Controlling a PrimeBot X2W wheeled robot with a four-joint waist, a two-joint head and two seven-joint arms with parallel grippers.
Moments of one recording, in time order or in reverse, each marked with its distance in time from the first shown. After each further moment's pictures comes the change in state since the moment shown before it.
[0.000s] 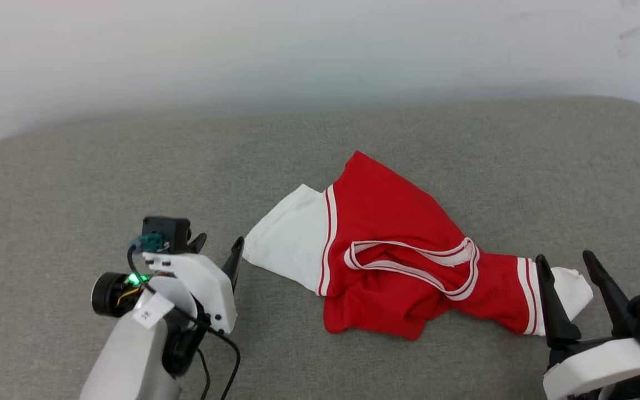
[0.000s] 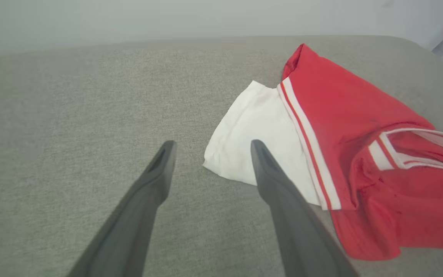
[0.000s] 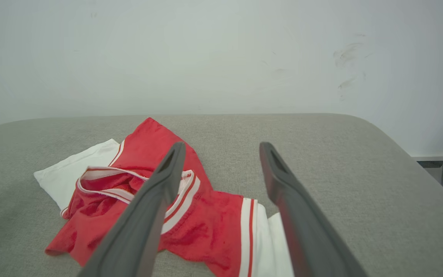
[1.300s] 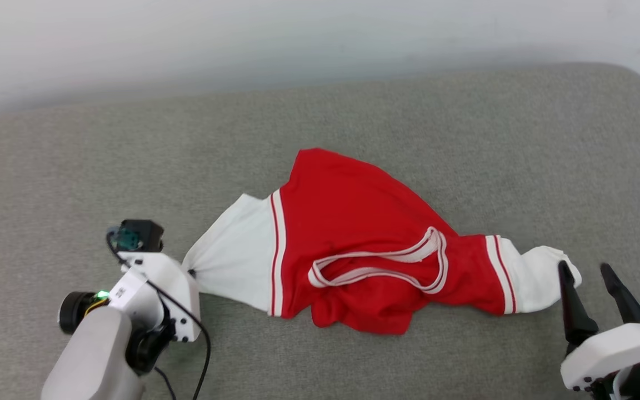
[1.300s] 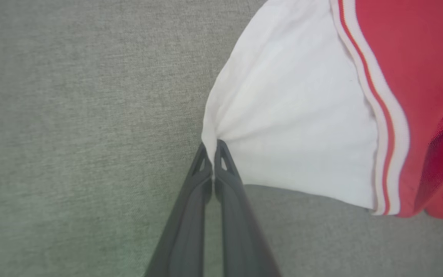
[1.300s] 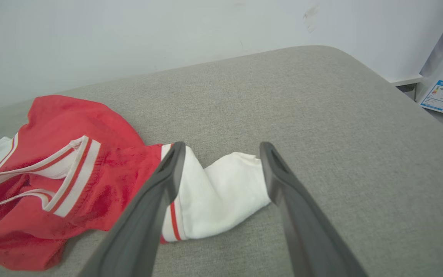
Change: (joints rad) left arm -0.081 0.125 -0.077 0.152 -0.150 0.039 0.236; right arm -0.091 0.002 -0.094 0.197 0.074 0.000 0.030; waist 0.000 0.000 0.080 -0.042
